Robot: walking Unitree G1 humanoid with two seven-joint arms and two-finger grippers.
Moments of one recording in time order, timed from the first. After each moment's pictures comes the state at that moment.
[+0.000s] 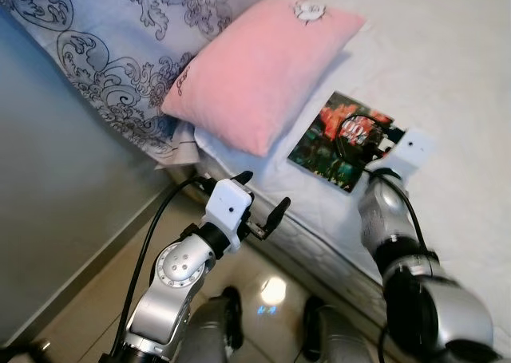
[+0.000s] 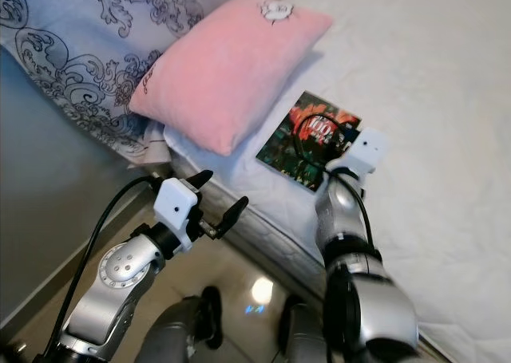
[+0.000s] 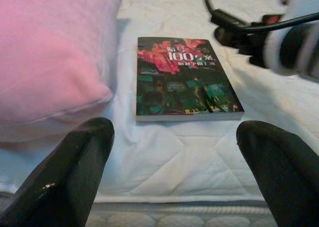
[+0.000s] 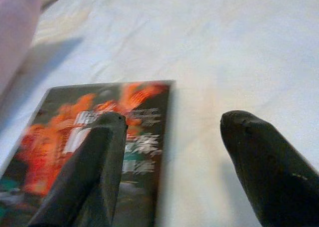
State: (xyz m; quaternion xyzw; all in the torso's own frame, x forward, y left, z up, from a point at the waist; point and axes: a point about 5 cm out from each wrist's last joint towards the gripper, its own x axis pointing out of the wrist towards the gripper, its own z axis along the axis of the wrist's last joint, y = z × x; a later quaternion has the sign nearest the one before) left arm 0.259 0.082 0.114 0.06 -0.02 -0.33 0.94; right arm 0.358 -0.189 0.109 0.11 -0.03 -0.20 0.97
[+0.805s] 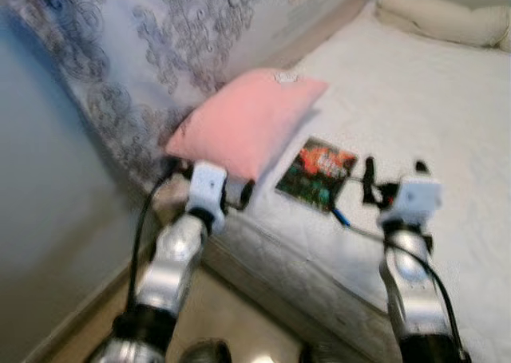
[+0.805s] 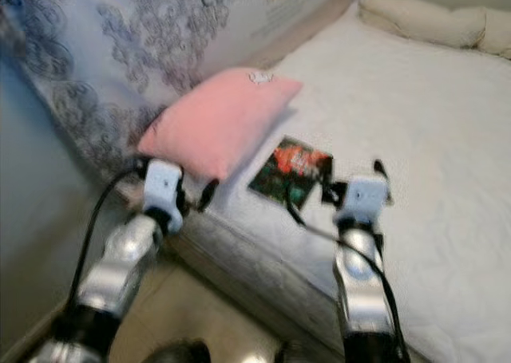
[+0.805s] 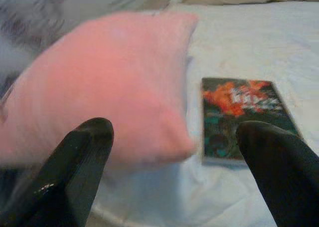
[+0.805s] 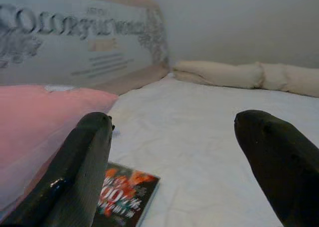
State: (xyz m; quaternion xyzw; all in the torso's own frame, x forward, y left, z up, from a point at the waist) left arm 0.308 0.112 0.091 0.04 0.04 -0.20 0.98; right arm 0.287 -0.182 0.108 -0.04 -0.11 -0.09 0.99
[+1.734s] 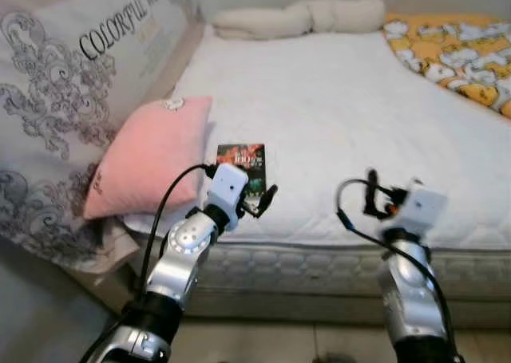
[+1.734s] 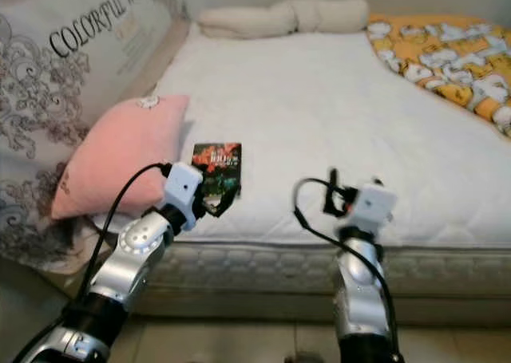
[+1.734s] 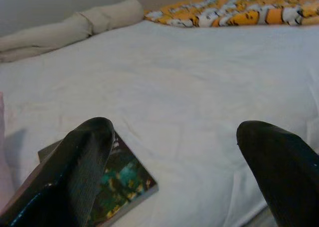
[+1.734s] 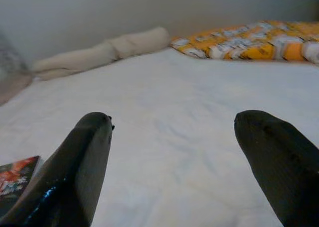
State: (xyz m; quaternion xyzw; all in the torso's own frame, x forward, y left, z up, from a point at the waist) left arm 0.309 0.091 0.091 0.07 0.02 -0.29 0.95; right arm 0.277 -0.194 0.081 0.05 -0.04 -0.13 0.99
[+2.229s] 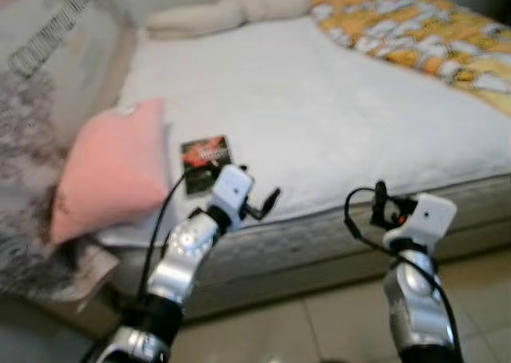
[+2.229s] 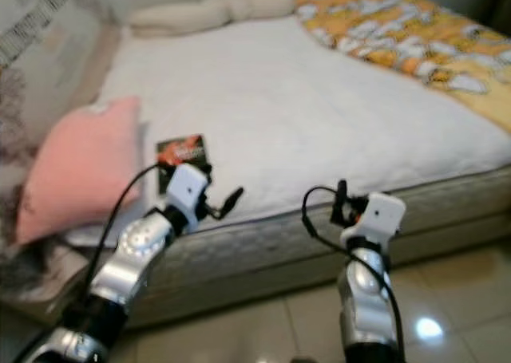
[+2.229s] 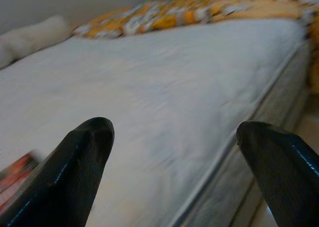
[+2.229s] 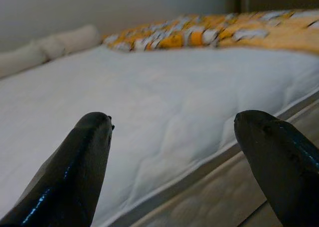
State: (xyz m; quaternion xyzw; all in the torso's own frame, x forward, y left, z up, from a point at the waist) left arm 0.304 0.084 0.092 0.09 0.00 -0.32 0.94; right arm 0.272 -0.203 0.073 0.05 -0.02 -0.14 0.99
